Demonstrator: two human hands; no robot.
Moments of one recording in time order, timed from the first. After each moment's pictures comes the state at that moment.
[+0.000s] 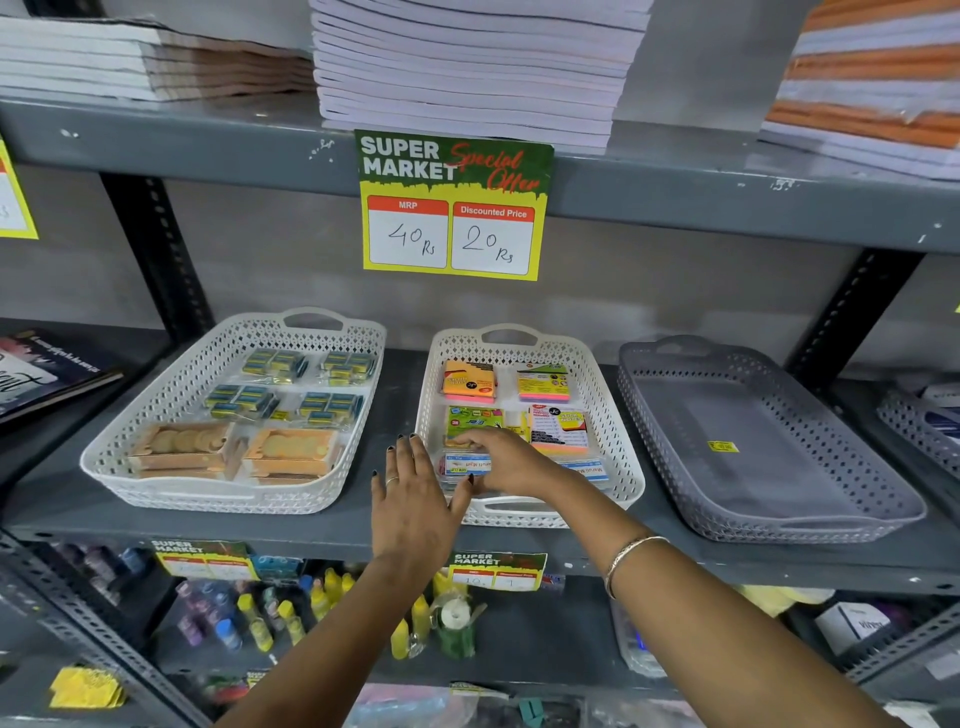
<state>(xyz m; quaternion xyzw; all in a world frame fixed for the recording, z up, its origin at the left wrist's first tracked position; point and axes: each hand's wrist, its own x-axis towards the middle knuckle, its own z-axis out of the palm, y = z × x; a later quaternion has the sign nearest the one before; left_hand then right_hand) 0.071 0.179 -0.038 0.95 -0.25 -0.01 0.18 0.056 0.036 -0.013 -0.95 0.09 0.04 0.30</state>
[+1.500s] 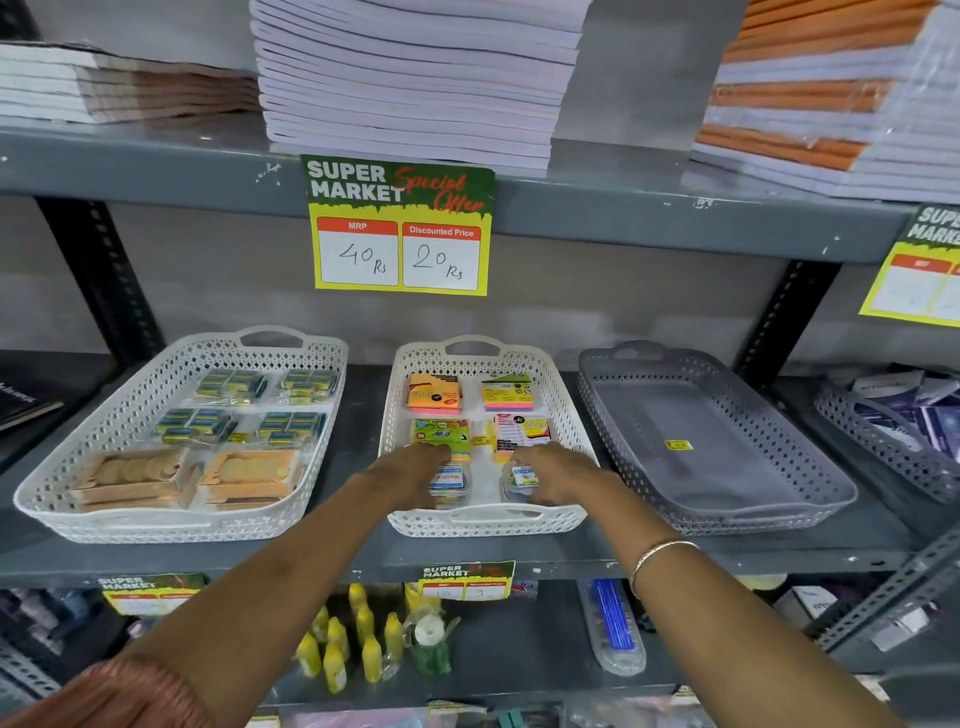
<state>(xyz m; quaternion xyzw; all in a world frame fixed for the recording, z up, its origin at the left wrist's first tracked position) 0.133 0.138 -0.016 0.86 -0.49 -0.14 0.04 0.005 -0.026 -0.004 -0.97 0.19 0.14 0.06</state>
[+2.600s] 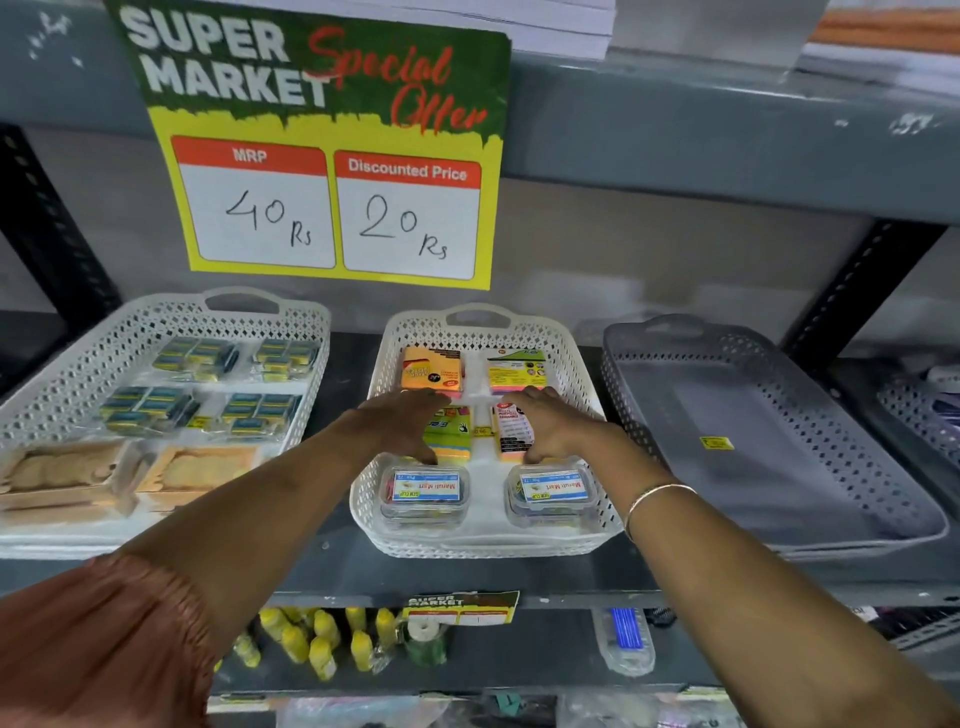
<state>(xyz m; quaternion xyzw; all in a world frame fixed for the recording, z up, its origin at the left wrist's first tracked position) 0.208 0.085 -0.028 0.84 -0.52 -0.13 0.01 0.080 -0.089 -0.026 -0.97 0.16 0.14 0.12</state>
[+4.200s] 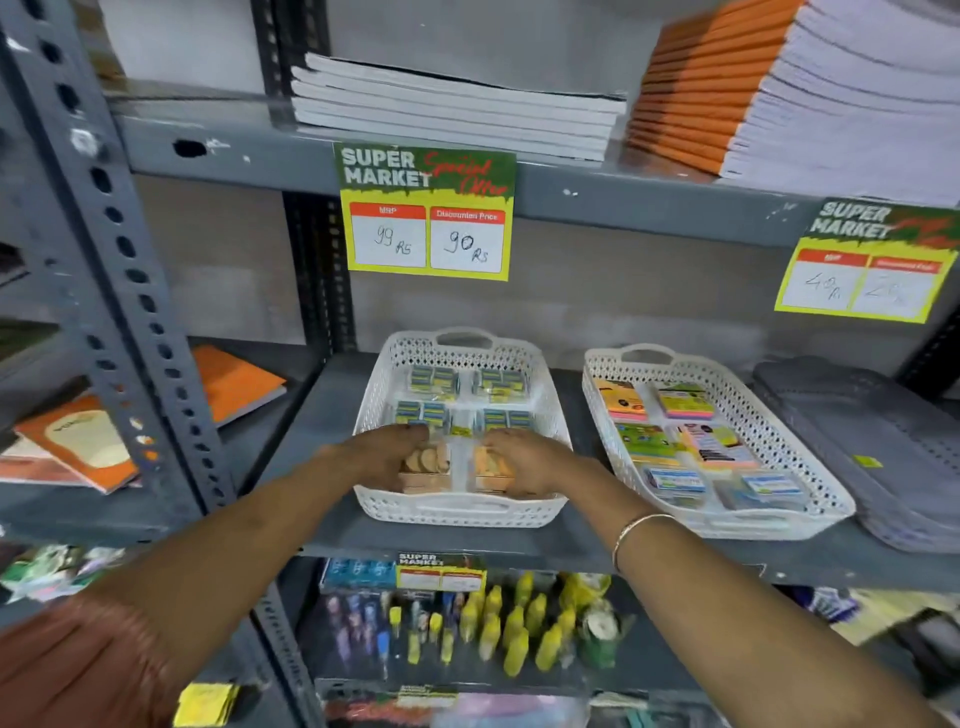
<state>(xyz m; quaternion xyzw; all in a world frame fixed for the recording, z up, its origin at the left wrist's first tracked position) 0.355 0.394 -0.041 0.81 -0.58 -0.09 0.02 0.206 0.212 -0.015 -0.99 0.08 0.12 0.06</state>
